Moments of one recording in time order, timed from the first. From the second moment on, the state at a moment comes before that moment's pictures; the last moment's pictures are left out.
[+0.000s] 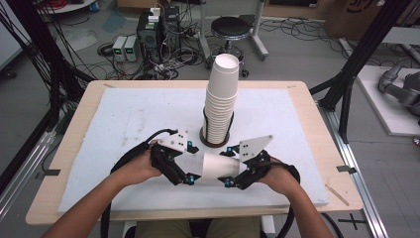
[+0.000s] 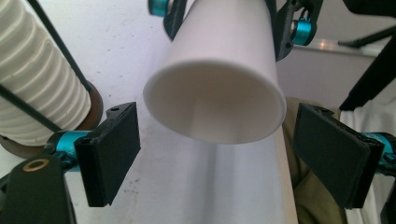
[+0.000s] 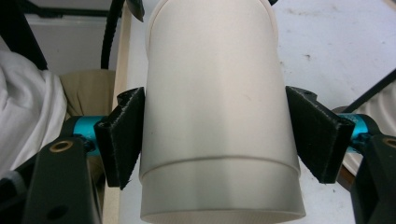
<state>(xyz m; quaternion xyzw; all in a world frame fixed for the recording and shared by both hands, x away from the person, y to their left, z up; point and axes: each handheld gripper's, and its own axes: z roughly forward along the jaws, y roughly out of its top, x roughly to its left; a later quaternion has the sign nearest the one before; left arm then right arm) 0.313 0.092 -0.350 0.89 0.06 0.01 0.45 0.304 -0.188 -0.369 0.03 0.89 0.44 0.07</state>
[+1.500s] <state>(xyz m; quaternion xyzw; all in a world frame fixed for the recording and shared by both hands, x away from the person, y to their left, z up) 0.313 0.091 -0.375 0.83 0.08 -0.03 0.55 0.303 -0.204 -0.374 0.03 0.85 0.53 0.05</state>
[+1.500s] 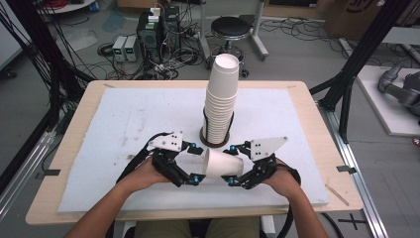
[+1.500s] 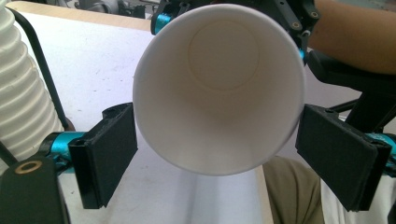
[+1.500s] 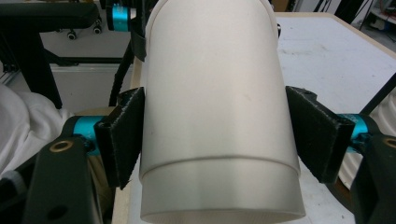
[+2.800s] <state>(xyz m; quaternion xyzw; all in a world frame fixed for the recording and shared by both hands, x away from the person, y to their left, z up) 0.317 0.077 -0.381 0.84 0.04 -0.06 0.54 0.302 -0.206 -0.378 0.02 0.85 0.52 0.03</state>
